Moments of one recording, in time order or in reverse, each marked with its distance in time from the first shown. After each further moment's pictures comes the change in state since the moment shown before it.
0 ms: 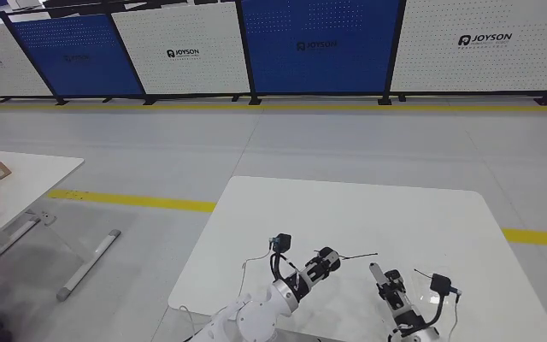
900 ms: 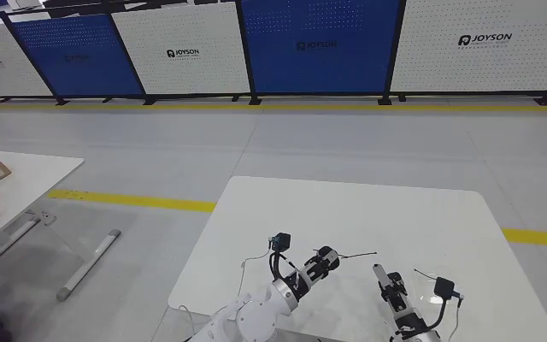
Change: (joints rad) left arm -0.003 0.004 -0.003 0.000 0.049 0.003 0.005; right arm -0.021 -0.003 0.006 0.003 0.098 -0.015 -0.017
